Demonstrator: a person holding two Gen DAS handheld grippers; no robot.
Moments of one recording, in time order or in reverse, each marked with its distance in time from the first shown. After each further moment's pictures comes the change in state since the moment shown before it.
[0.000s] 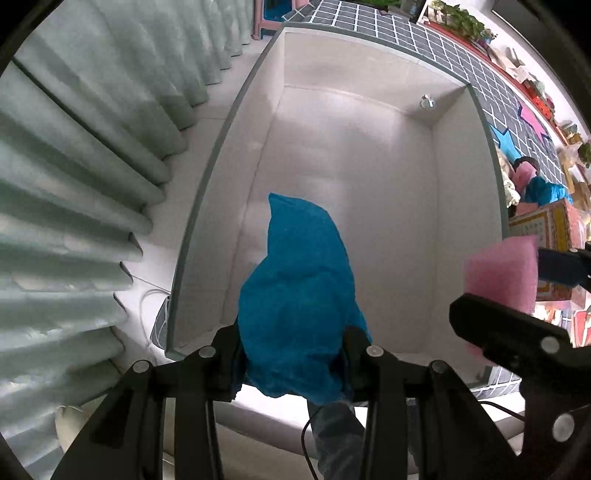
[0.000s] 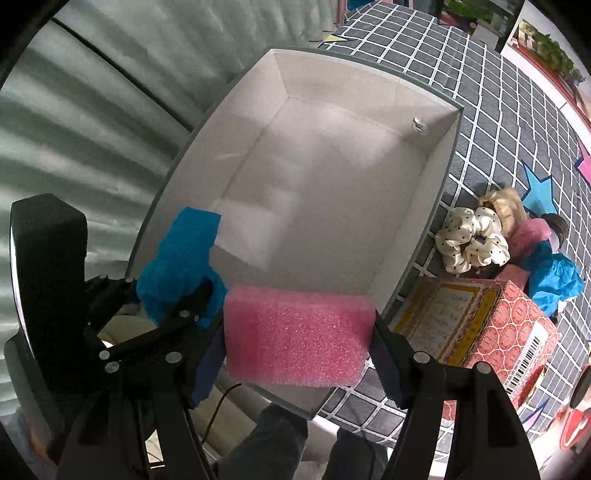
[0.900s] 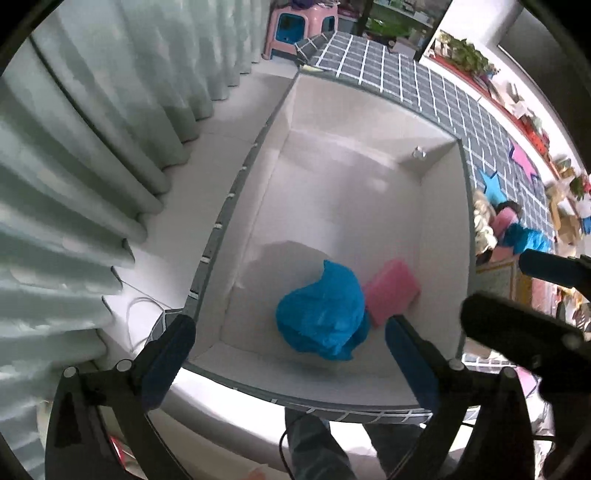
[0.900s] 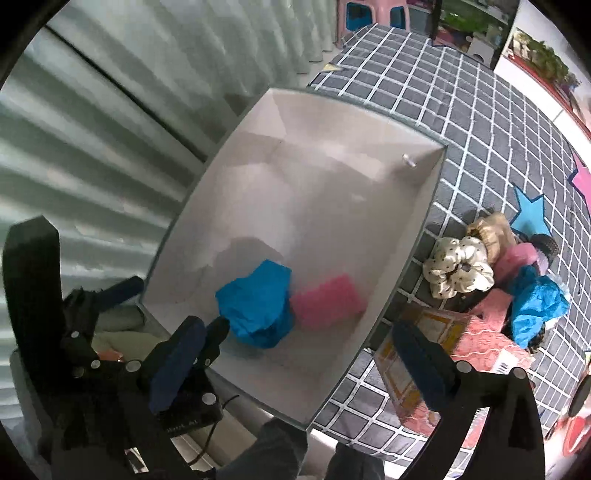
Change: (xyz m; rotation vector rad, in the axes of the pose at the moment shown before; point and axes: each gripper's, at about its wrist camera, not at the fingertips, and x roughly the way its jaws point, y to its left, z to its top) left arm -0.023 0.013 0.008 -0.086 -0.089 -0.066; right arm -0.039 -0.003 0.012 0.006 -0.096 0.009
